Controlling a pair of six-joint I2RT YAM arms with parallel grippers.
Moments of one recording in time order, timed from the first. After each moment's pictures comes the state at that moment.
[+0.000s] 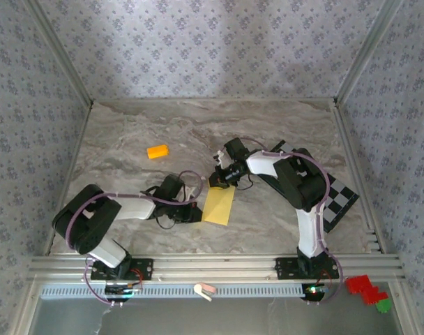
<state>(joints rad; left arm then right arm) -0.69 1.54 0.49 0.03 0.64 -0.66 0.55 2.05 1.21 -0.31 -0.70 0.47</state>
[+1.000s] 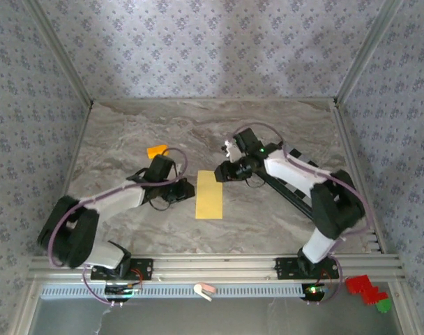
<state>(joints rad) -0.55 1.44 0.72 -0.22 0.48 -0.74 0.58 1.63 1.12 -0.55 -0.45 0.35</state>
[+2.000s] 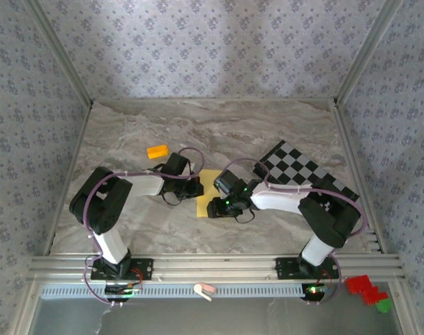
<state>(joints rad) -0.58 1.74 0.81 -0.09 0.46 -0.66 0.87 1.64 0.84 -0.31 -0.27 0.70</state>
